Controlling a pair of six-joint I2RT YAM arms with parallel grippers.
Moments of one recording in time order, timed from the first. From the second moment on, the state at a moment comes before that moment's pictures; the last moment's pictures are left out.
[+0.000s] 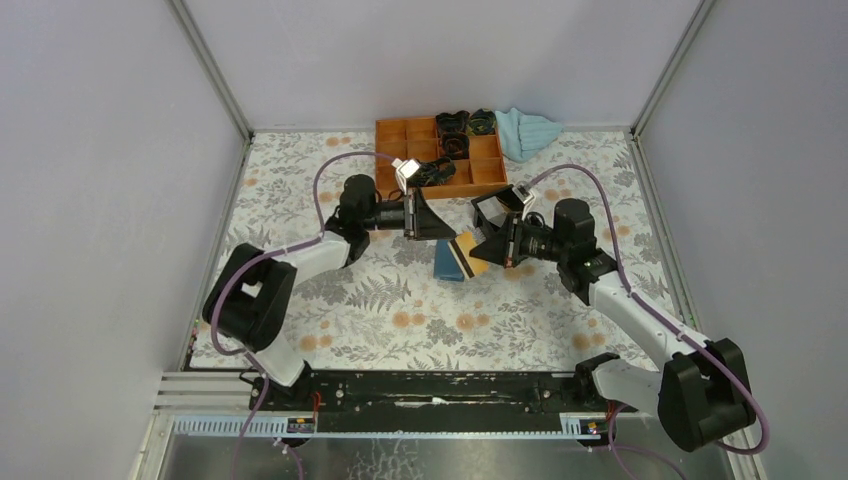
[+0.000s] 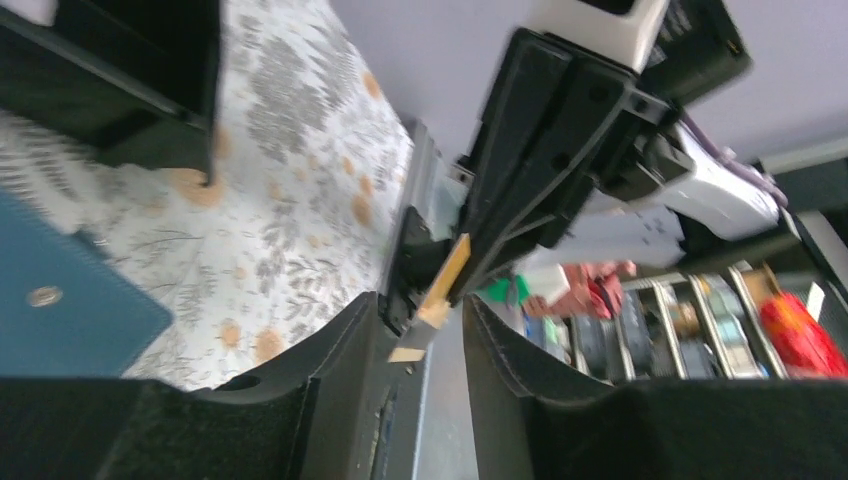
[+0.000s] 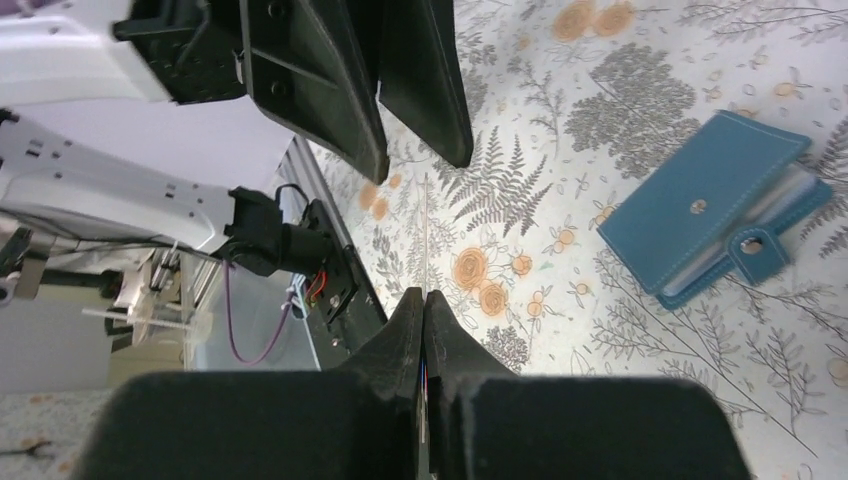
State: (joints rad) left arm -0.45 1.68 0.87 0.77 1.06 -1.05; right arm 0.35 1.14 0.64 0.16 -0.84 0.57
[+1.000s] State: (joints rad) left arm -0.47 1.62 0.73 0.27 0.23 -0.77; right arm 0.67 1.36 0.80 -0.10 0.00 0.59
